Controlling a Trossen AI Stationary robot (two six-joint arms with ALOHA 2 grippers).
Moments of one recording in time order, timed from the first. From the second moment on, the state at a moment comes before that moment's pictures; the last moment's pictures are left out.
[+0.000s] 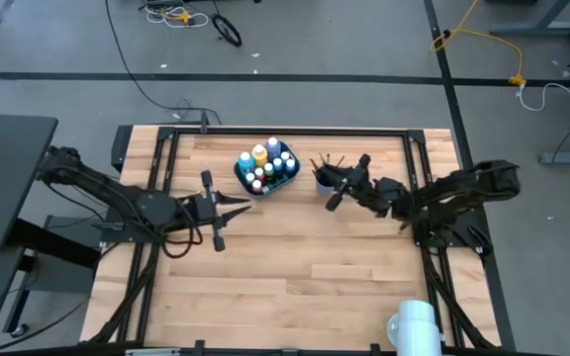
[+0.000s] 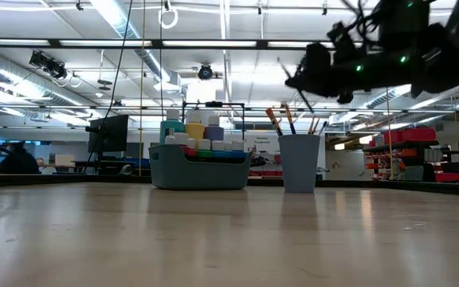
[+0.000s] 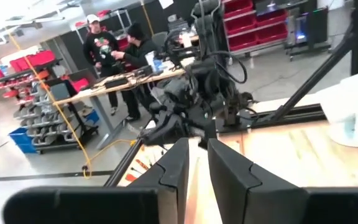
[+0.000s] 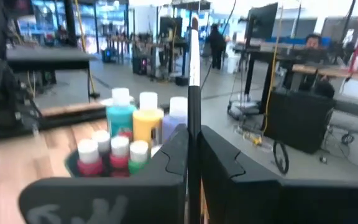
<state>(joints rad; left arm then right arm) -0.44 1.00 0.82 0.14 -0.71 0.22 -0.06 1.43 0.34 1.24 0.57 -0.11</state>
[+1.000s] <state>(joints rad) -0.44 1.04 0.82 0.15 -0.75 0.24 -0.12 1.73 0.44 1.32 0.72 -0.11</state>
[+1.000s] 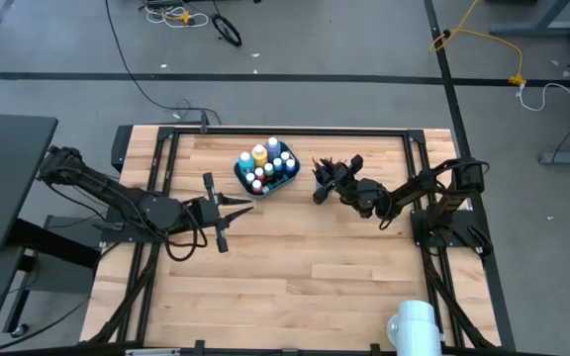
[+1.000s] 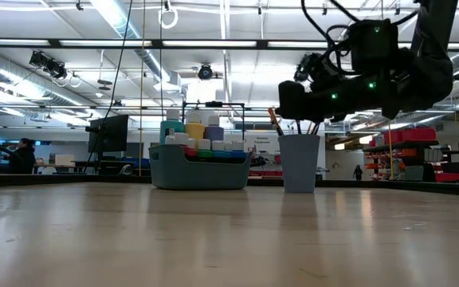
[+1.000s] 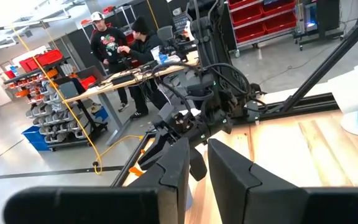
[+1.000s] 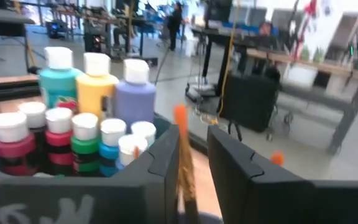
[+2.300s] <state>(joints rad) -0.44 0.38 0.36 -0.07 -0.89 0.10 0.31 0.73 0.44 0.35 0.58 -0.30</state>
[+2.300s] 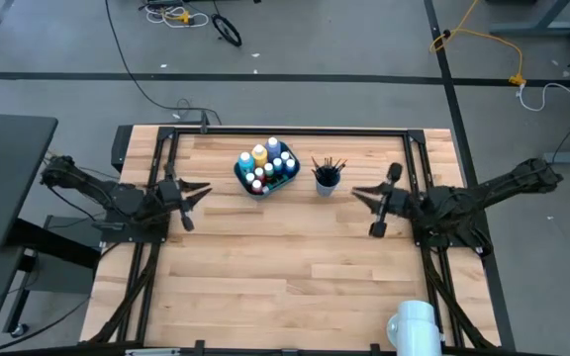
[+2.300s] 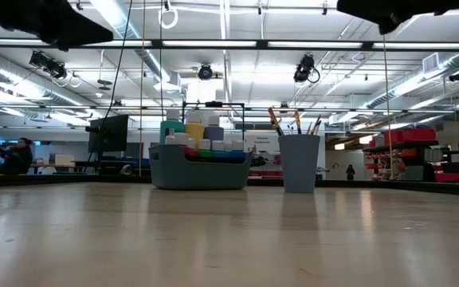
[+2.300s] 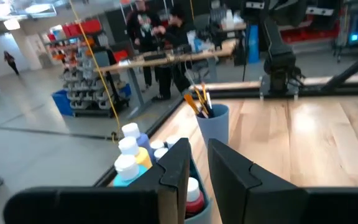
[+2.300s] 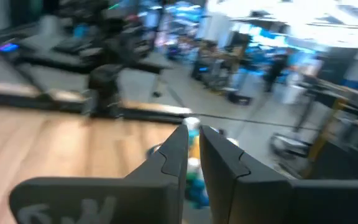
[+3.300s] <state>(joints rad) -0.44 0.02 0.10 0.00 -0.83 0.19 0.30 0.51 0.31 0.18 0.15 -0.22</state>
